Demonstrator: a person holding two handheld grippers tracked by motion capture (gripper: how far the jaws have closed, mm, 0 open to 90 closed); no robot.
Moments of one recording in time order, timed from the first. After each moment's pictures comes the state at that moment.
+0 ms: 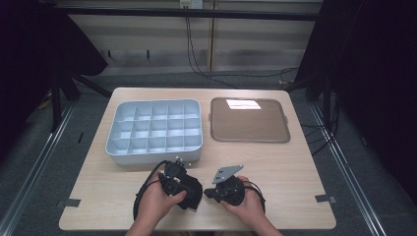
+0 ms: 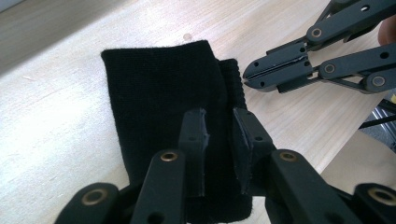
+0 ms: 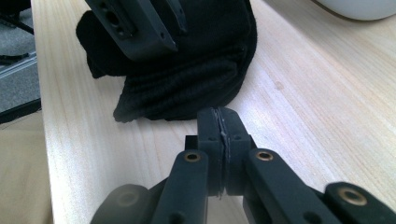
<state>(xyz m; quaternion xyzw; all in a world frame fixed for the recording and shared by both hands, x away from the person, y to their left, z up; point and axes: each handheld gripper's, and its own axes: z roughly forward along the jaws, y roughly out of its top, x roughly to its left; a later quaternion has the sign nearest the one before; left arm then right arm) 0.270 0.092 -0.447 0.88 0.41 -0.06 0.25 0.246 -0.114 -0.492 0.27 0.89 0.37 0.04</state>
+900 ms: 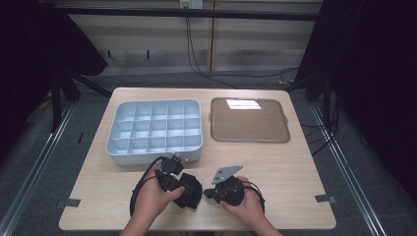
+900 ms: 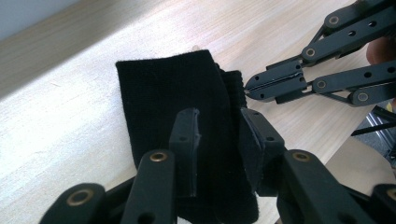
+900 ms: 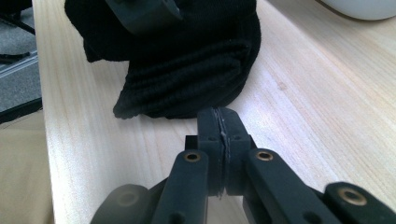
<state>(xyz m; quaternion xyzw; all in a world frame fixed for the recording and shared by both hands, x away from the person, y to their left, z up) 0.276 0.098 -0.437 0.87 0.42 -0.07 0.26 0.246 -0.112 -0.493 0.26 0.89 0.37 0.04</state>
